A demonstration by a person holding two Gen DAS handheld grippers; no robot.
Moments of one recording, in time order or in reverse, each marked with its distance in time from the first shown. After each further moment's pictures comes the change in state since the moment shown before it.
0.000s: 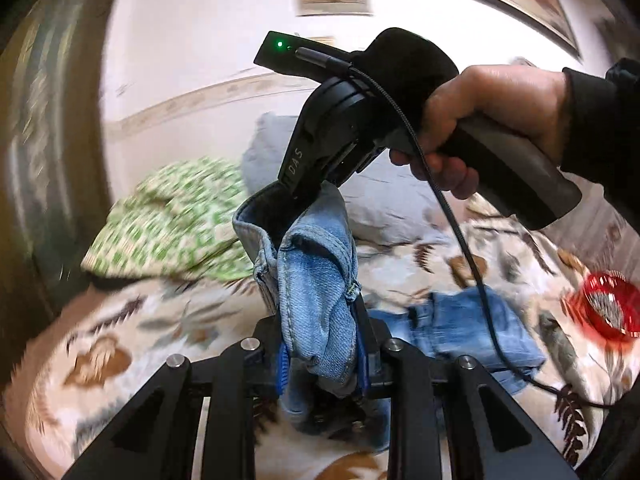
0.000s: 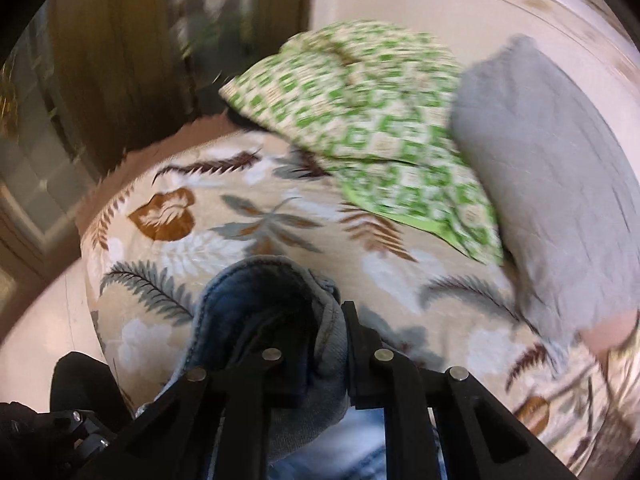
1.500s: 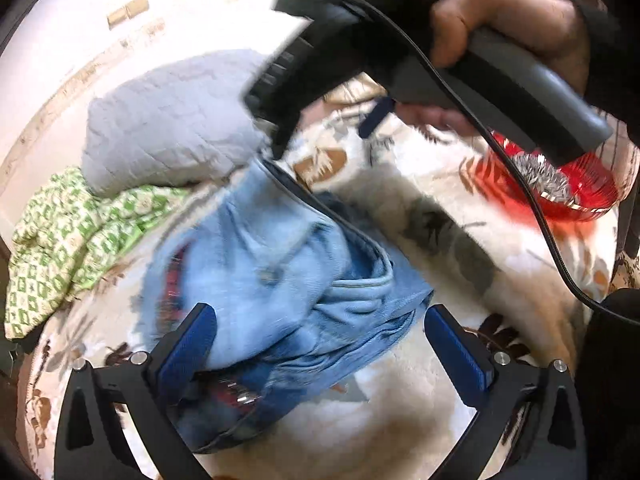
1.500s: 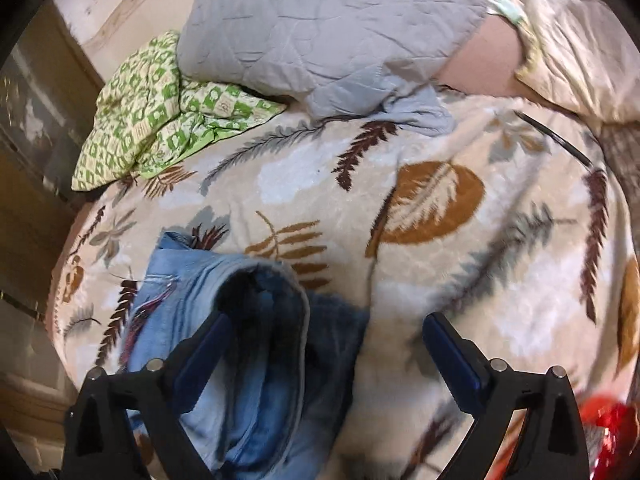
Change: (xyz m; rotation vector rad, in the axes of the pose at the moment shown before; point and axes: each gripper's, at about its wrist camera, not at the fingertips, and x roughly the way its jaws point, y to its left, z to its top) left arm 0.062 -0.161 -0.045 0.336 0.255 -0.284; right arm -0.017 -0.208 -0.236 0.685 0.038 -0.068
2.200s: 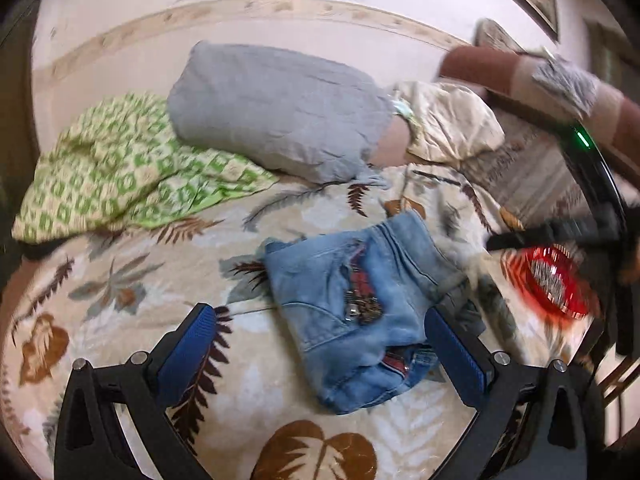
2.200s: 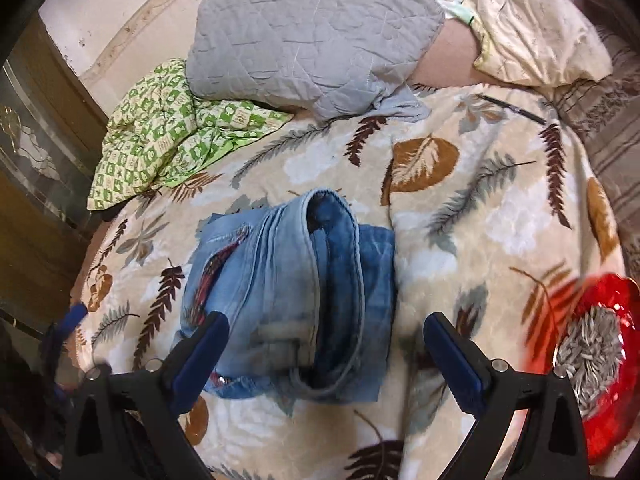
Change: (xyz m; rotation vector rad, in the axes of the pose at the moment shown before) left arm -0.071 0.170 -0.016 -0.417 -0.020 -0.043; right arm -0.071 0.050 -0.079 0.113 -0.083 -0.027
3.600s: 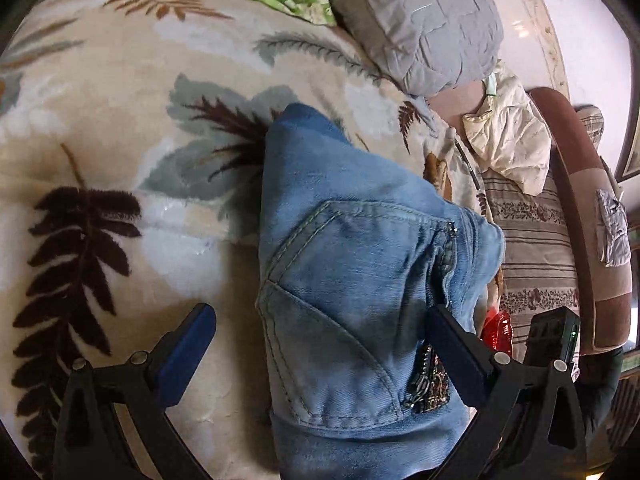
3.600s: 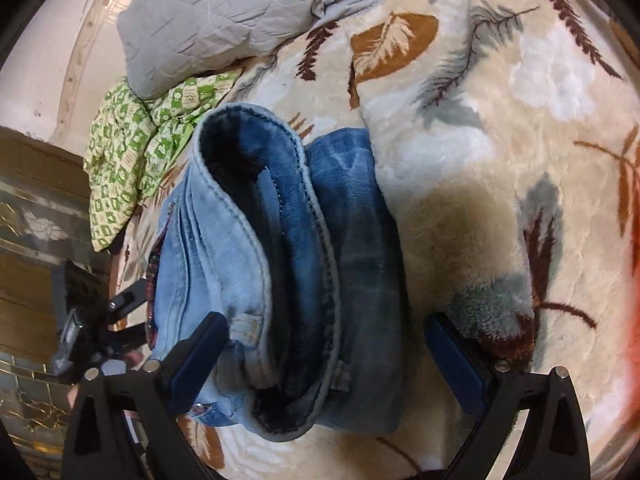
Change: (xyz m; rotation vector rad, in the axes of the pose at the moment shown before) left arm 0.179 0.067 -0.014 -0.586 0.480 -0.321; right arm 0.104 -0.058 -0.025 0.310 0.179 0.187
